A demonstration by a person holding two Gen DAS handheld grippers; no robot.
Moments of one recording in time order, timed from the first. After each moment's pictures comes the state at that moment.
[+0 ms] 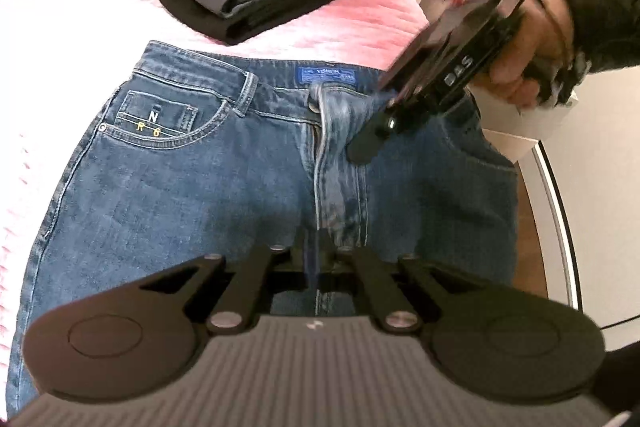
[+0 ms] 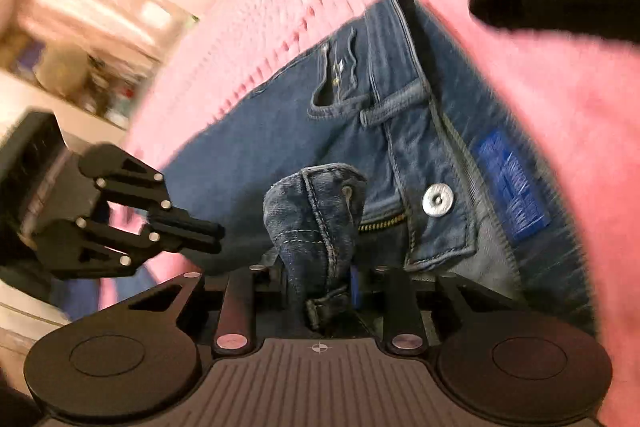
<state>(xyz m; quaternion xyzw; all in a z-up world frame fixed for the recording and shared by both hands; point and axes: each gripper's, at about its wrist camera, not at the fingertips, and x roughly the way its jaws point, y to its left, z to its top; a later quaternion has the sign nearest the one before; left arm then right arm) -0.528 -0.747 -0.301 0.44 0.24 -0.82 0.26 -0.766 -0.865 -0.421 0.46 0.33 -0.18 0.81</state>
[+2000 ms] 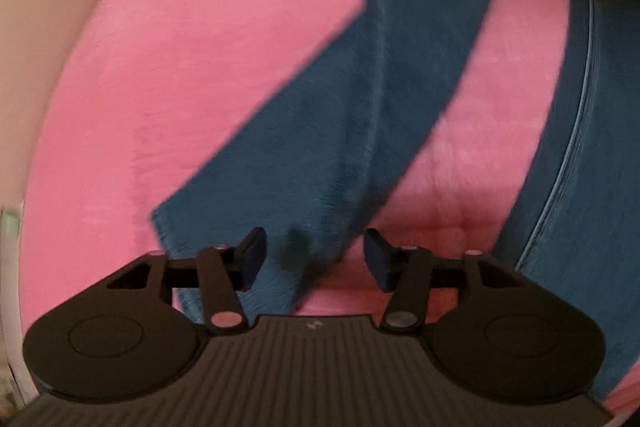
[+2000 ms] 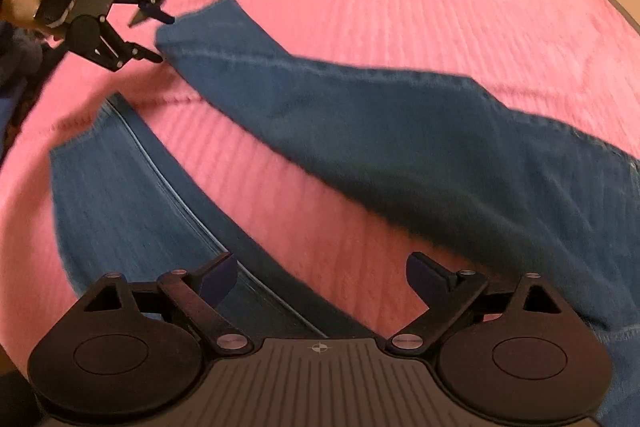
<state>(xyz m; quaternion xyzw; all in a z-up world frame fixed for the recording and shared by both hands) -0.051 -0.533 -0.324 0.62 0.09 -0.67 0.41 -0.397 -0.626 -0.413 0.20 0.48 -0.24 0.82</state>
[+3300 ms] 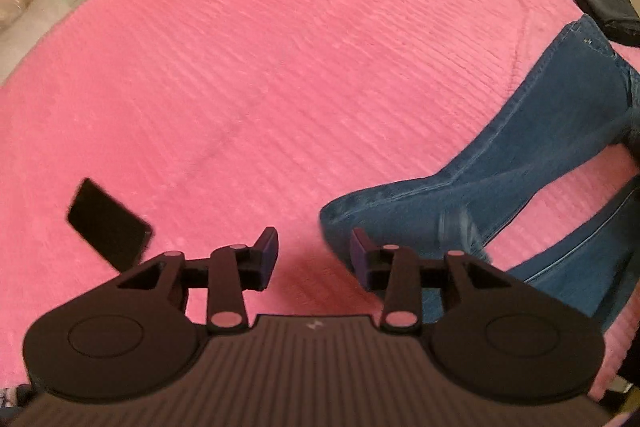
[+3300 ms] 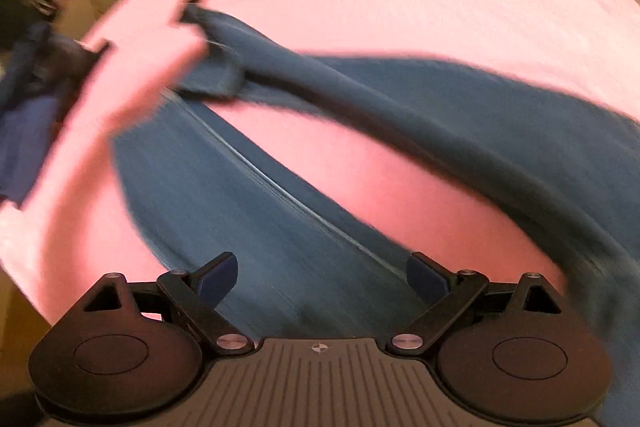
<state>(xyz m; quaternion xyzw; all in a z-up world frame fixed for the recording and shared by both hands) 0.003 -0.514 -0.183 0.43 0.35 -0.59 0.59 -0.401 -0.570 -0.378 0.23 0.45 -0.18 0.85</state>
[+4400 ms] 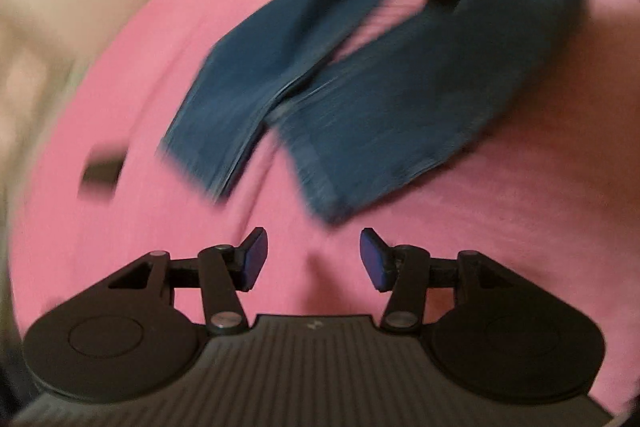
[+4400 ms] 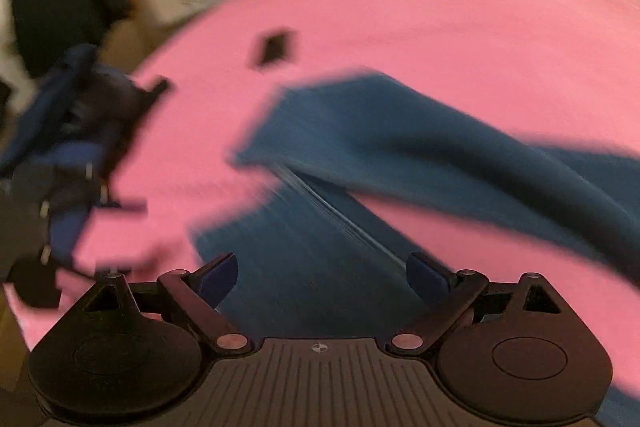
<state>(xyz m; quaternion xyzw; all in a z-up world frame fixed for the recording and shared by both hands) -0.125 -0.282 -0.335 0.55 0.08 -0.63 0.54 -0.274 -0.510 -0.408 0.24 0.39 -0.19 0.87</state>
